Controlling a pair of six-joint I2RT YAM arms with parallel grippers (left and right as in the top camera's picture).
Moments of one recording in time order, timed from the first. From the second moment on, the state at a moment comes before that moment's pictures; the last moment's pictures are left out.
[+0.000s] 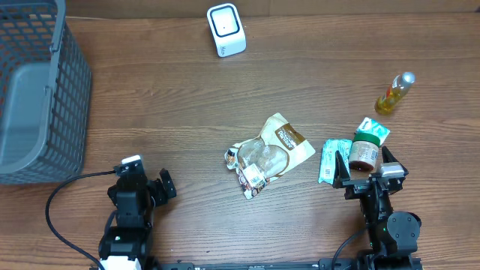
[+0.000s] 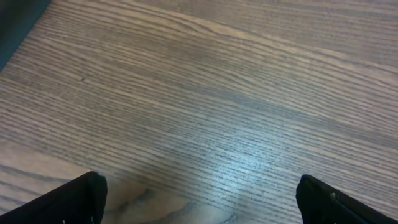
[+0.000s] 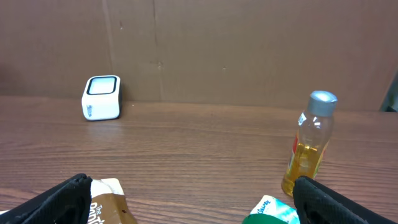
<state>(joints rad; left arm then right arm) -0.04 0.72 0.18 -0.21 -0.20 -0.28 0.05 0.01 0.02 -0.03 -0.04 -0.01</state>
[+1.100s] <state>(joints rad) -0.04 0.44 0.01 -0.06 -0.18 -0.20 0.05 0.01 0.02 -0.03 -0.04 -0.01</state>
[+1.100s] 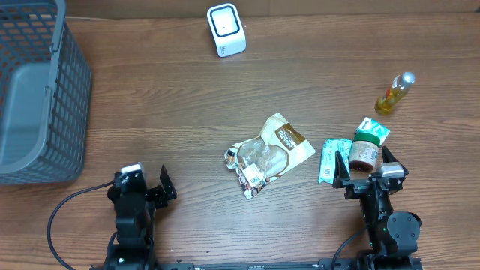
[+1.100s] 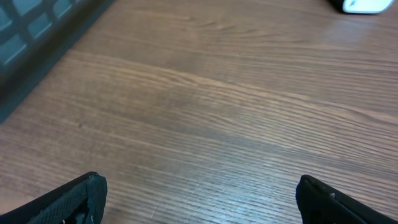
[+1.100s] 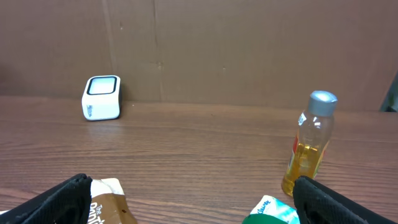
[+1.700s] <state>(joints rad) -0.04 0.23 0.01 -0.07 -0.11 -0.04 0.05 0.01 0.02 -0.03 -0.04 -0.01</state>
